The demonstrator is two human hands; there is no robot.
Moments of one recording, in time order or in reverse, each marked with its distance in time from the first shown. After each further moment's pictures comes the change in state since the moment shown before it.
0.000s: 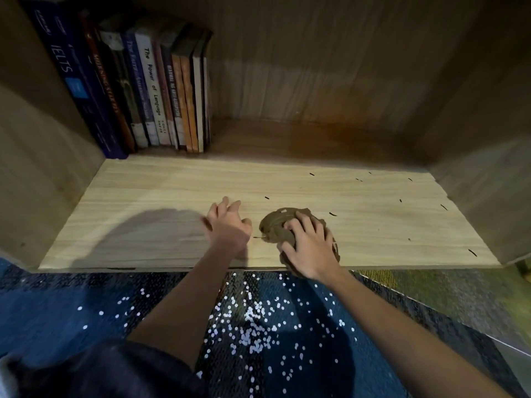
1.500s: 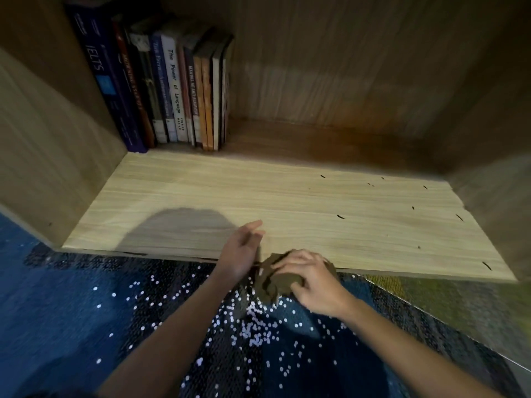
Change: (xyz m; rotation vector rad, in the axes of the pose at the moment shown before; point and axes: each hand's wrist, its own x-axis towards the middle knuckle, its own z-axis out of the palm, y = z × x) left_hand -0.067 0.001 -0.004 -0.716 -0.150 -0.001; right_hand -0.049 0.013 0.004 0.330 -0.152 -0.430
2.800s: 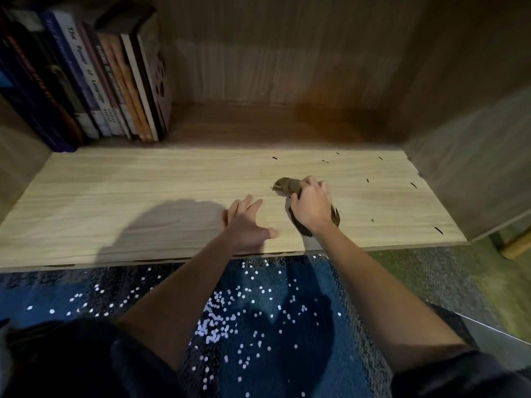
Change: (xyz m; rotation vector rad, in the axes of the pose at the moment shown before) left_hand 0.048 0.029 0.093 0.599 -0.231 -0.004; right_hand 0.052 0.091 -0.075 -0.320 0.485 0.529
